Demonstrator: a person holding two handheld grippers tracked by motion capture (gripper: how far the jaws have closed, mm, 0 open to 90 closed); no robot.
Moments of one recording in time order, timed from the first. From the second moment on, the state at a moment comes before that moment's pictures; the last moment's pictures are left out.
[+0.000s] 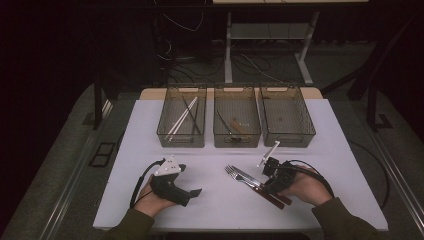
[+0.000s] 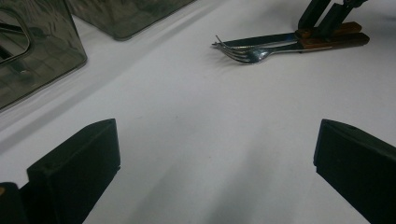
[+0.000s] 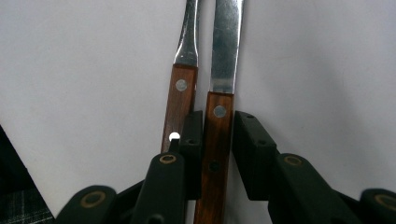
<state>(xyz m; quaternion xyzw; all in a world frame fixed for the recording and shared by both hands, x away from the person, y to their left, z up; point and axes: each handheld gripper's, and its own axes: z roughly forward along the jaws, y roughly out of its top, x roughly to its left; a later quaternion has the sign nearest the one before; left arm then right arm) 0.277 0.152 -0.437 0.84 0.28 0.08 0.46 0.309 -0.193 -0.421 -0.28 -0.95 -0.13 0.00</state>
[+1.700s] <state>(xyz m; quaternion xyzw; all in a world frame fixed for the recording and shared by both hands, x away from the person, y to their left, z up) 0.277 0.153 -0.436 0.84 0.28 0.08 0.46 0.326 -0.215 -0.410 -0.32 -0.91 -0.27 -0.03</state>
